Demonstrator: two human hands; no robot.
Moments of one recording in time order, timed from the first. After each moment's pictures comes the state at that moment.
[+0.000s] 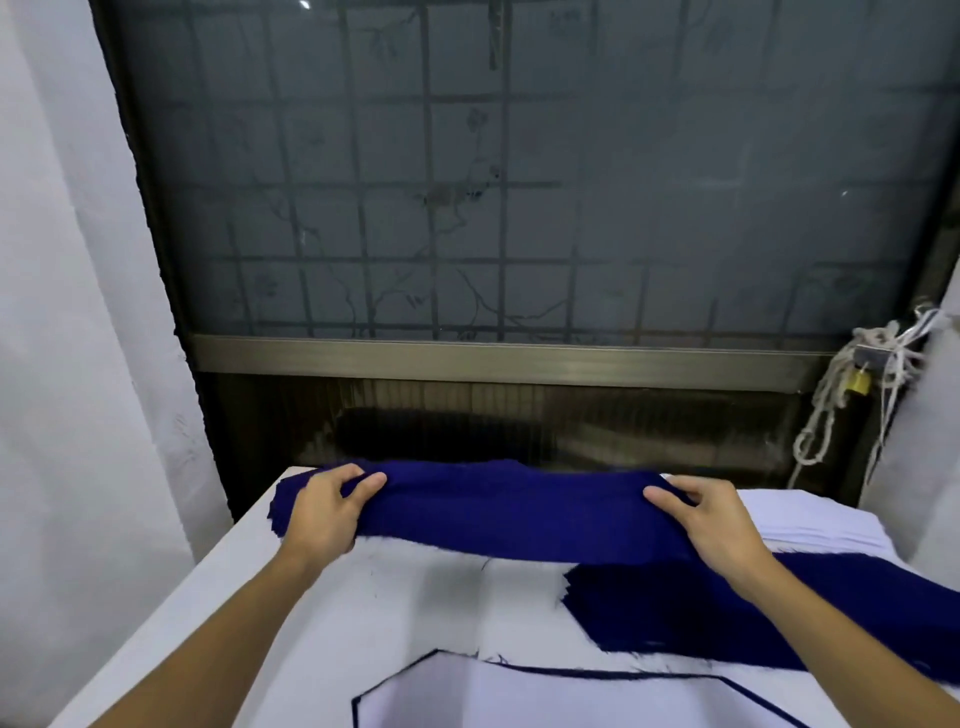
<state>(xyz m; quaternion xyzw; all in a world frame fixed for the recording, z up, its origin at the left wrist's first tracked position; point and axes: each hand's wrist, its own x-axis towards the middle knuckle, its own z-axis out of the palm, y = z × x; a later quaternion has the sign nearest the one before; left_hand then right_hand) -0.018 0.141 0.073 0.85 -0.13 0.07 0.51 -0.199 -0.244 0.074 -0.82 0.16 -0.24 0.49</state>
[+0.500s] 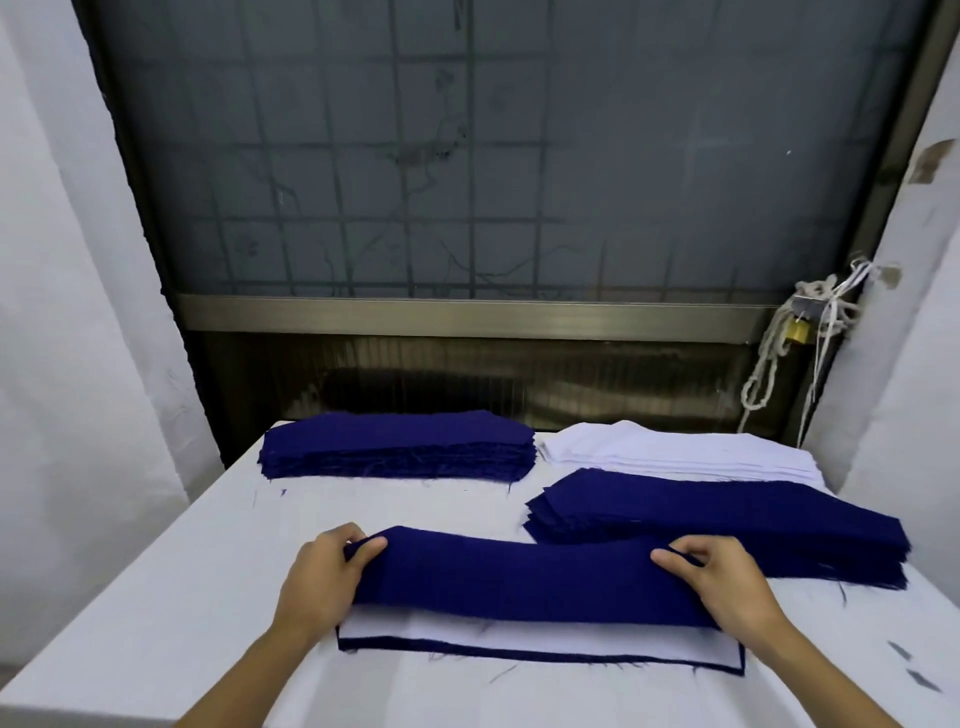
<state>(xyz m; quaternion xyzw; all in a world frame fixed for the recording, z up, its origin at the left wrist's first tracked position) -0.119 0.150 -0.024 0.91 -0.14 0.04 0.39 -0.315 -0.257 -0.016 -0.85 0.23 -0.15 0.44</state>
